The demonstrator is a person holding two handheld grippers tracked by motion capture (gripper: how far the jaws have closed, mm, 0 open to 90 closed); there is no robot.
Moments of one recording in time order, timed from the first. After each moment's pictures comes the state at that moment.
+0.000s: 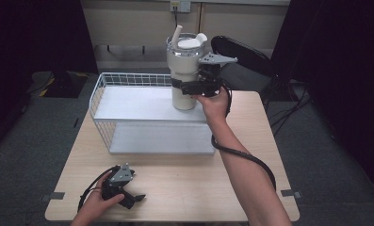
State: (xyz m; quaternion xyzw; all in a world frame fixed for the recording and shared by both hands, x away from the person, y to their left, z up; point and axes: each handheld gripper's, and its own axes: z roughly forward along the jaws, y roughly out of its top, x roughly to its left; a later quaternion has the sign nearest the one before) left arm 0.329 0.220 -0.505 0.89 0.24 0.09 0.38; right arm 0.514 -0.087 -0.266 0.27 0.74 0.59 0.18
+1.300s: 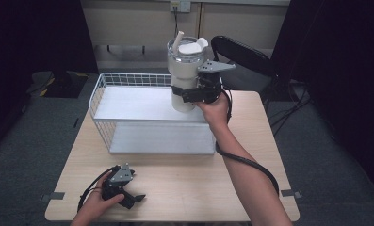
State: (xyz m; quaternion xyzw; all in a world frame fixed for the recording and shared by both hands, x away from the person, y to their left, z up) left arm 0.329 0.220 -0.505 0.89 0.24 0.09 0.38; right arm 0.509 -0.090 -0.281 0.25 0.75 0.58 0.19
